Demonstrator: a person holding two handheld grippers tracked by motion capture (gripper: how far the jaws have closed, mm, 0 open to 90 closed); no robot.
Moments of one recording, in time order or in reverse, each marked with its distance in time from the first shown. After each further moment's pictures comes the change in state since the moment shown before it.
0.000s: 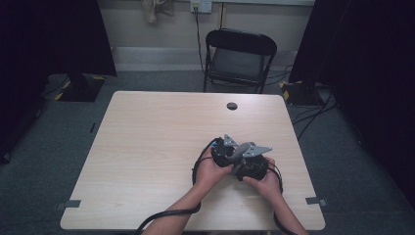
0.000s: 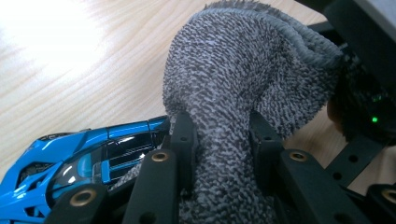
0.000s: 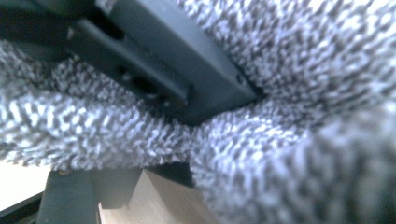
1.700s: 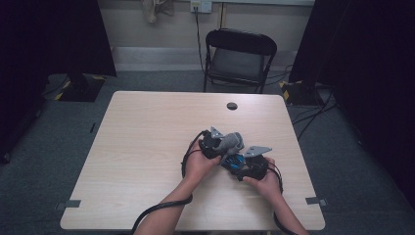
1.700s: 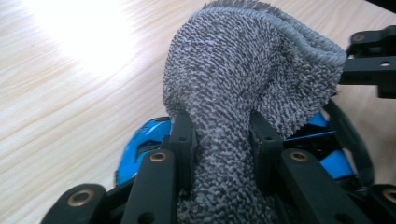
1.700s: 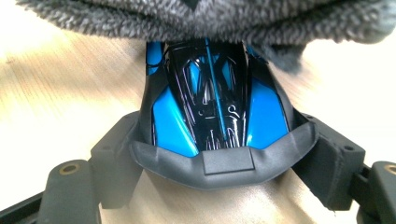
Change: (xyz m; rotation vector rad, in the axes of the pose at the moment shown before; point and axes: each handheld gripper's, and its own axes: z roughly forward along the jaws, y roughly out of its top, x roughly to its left) left arm 0.047 -0.006 -0.014 0.001 0.114 -0.056; right arm 0.000 0.000 0.000 0.000 -0.001 0.001
